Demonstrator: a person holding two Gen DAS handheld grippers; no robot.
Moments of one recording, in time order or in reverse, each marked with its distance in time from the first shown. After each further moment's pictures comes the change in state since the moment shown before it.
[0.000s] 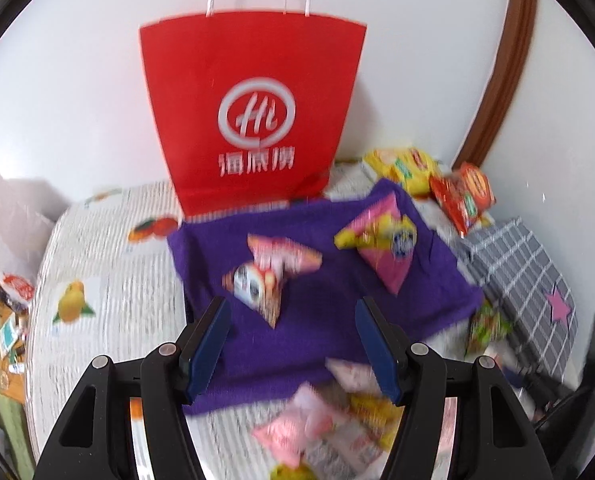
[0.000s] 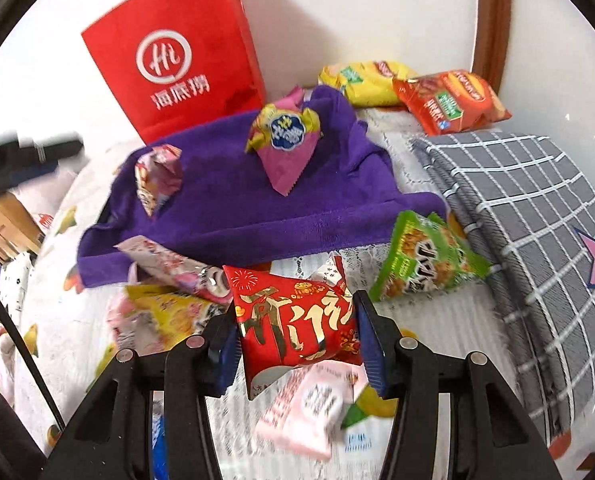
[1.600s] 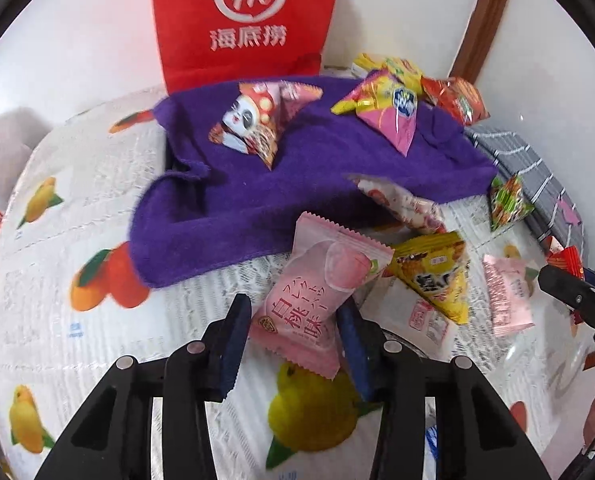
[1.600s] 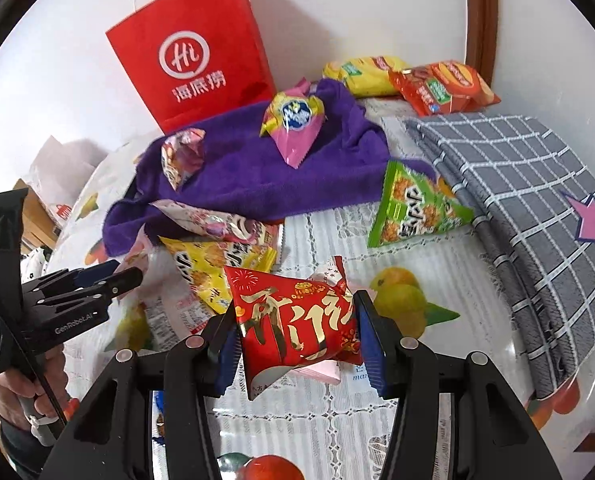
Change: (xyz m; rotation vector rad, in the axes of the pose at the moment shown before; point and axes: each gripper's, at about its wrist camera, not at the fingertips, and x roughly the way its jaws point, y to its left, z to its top) left arm 0.030 0.014 -0.109 0.044 0.125 -0.043; right arm -0.032 0.000 -0.032 0.010 -0.001 0.038
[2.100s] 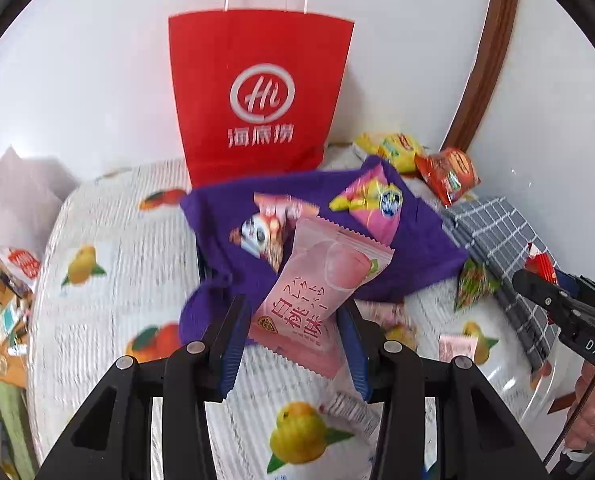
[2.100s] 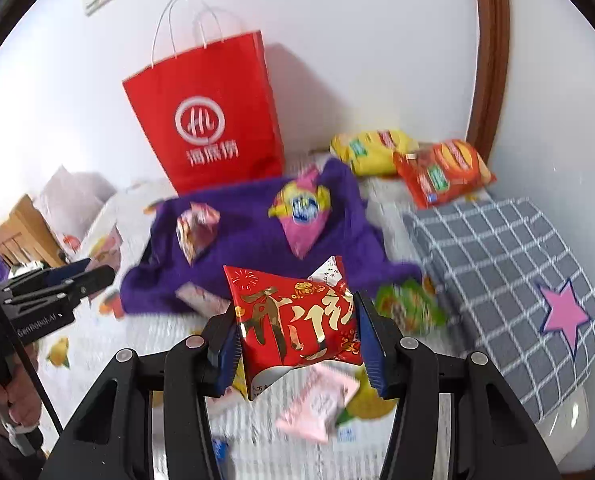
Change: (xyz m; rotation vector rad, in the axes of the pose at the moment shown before) left arm -0.072 -0.006 0.064 -0.028 -0.138 0.023; right arm -0.041 0.015 0.075 -0.067 -0.122 -0.021
